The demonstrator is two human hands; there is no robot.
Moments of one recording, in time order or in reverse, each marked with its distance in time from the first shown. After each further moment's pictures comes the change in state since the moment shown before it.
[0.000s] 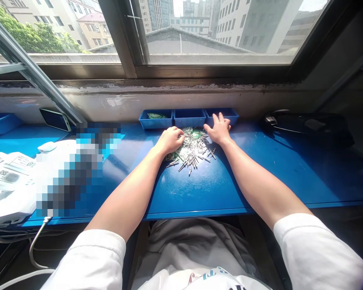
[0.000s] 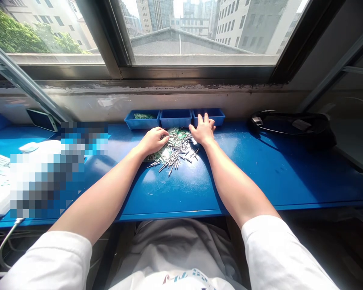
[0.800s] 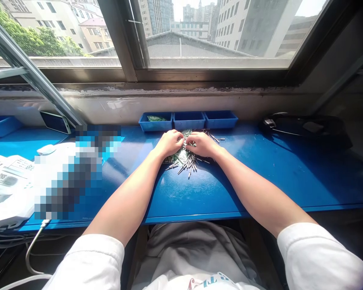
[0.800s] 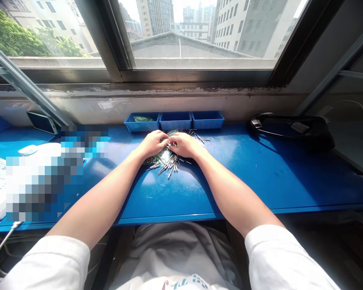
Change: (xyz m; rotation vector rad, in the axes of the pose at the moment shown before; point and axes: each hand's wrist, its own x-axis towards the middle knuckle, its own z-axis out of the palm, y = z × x) left_hand 0.000 0.000 0.000 -0.017 -0.012 0.008; right_hand -0.041 -0.054 -0.013 0.128 -0.312 -0.646
